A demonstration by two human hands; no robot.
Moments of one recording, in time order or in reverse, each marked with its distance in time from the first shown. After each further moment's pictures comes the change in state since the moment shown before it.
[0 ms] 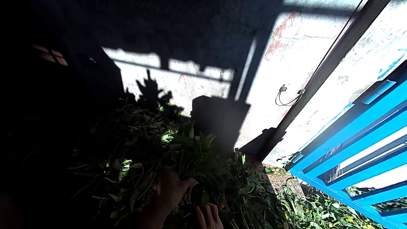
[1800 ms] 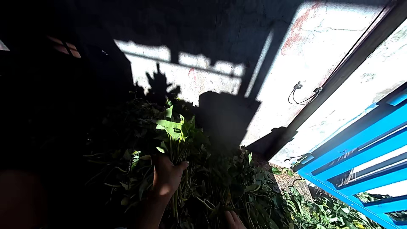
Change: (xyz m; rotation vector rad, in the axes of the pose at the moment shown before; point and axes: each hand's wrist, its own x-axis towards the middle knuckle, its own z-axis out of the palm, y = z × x) left_hand 0.011 -0.008 -0.022 -0.119 0.290 -0.147; right_hand -0.030 0.046 -0.054 -0.019 -0.788 0.426
